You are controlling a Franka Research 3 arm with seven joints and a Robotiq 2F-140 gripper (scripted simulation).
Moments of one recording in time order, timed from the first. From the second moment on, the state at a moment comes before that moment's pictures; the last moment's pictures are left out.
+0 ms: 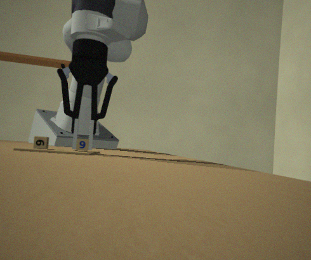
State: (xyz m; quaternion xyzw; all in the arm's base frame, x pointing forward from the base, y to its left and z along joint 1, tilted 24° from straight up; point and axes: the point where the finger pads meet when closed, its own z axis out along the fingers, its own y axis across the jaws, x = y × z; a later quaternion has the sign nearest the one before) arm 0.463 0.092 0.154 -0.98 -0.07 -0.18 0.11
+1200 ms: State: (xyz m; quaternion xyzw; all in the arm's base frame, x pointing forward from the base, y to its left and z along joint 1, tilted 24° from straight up) arm 0.463 0.092 0.154 -0.98 -0.07 -0.18 0.11
